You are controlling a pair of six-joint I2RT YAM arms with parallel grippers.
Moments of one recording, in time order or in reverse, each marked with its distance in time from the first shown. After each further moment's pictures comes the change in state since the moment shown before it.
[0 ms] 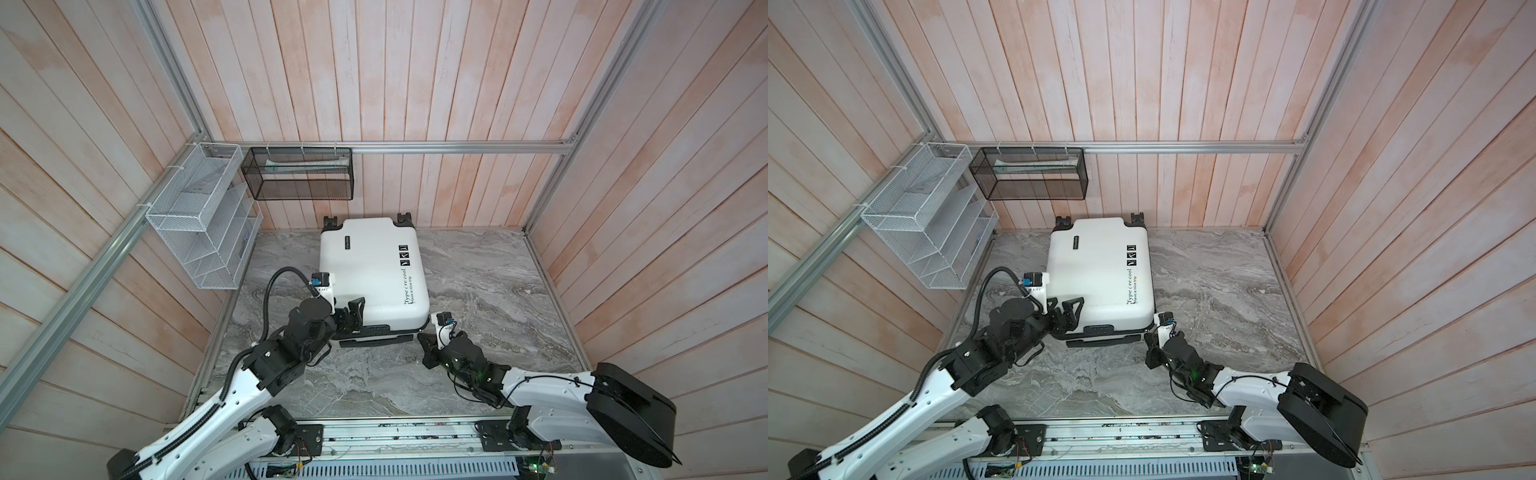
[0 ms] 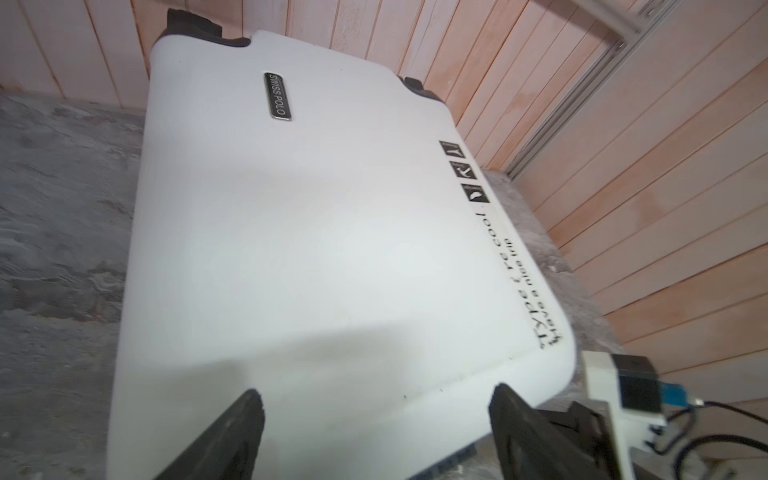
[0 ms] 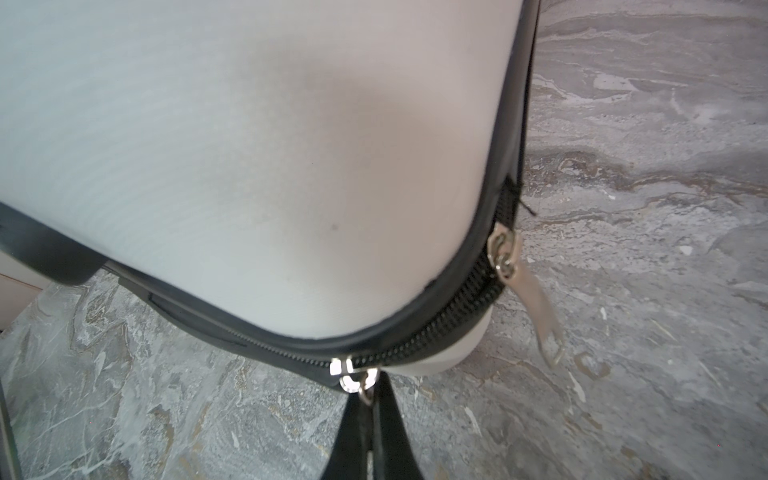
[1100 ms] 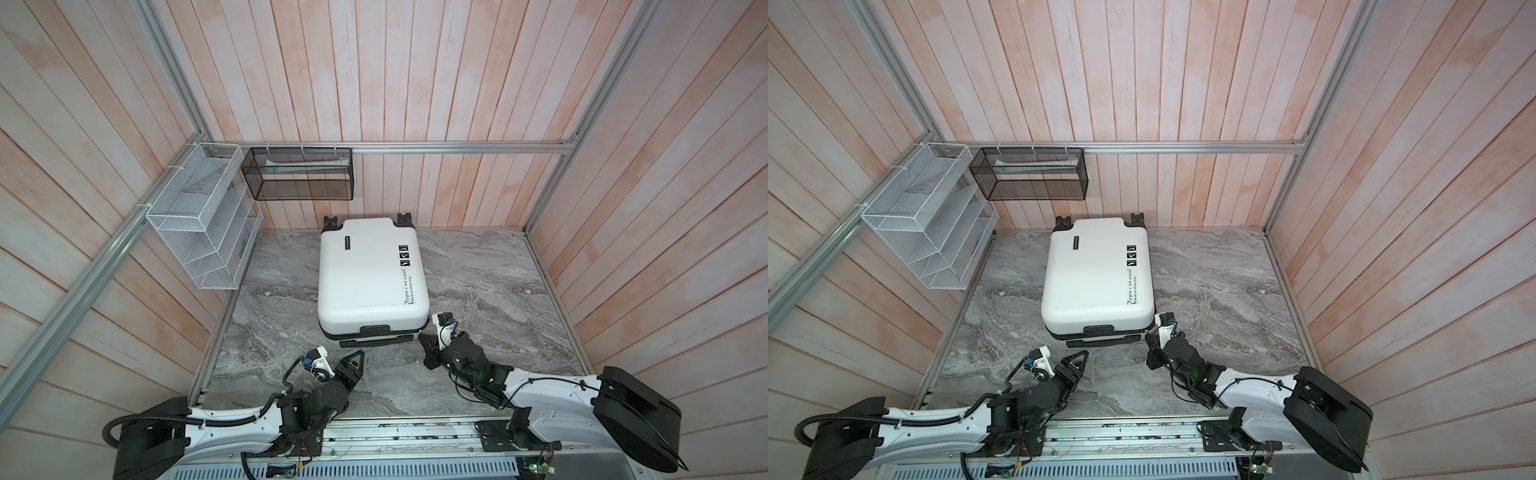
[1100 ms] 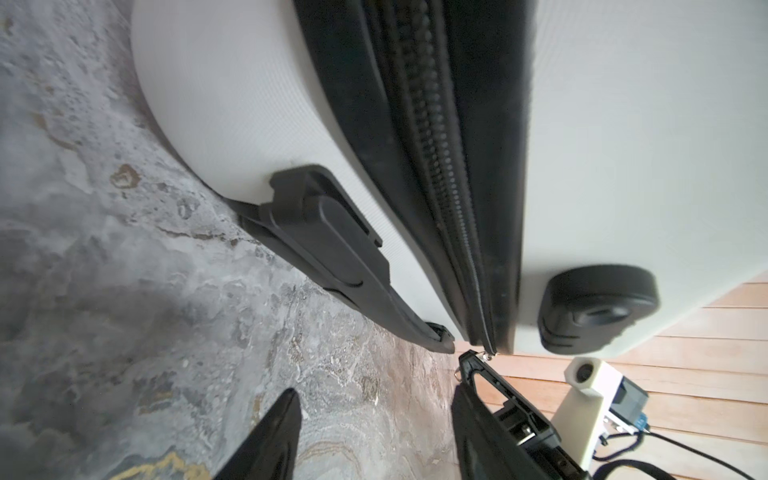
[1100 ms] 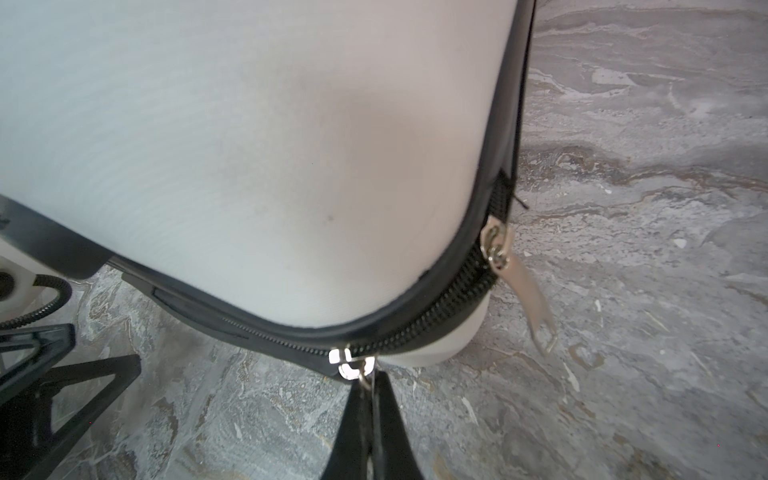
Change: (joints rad) left arm -0.513 0.064 -0.726 0.761 -0.496 -1.021; right arm -0.002 -0.029 0.000 -0.043 -0.008 0.007
